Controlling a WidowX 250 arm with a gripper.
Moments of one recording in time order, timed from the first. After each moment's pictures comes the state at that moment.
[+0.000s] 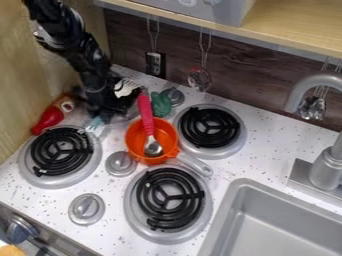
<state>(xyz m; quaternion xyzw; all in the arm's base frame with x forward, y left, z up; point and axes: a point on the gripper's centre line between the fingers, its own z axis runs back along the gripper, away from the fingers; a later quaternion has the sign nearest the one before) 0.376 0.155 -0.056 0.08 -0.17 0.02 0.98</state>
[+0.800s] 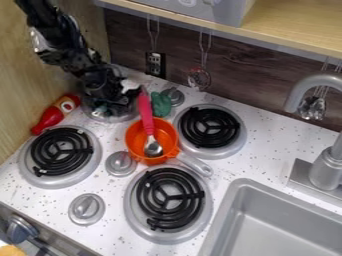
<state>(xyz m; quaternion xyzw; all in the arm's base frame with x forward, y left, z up) 0.389 0.158 -0.061 0.07 -0.24 0.02 0.97</state>
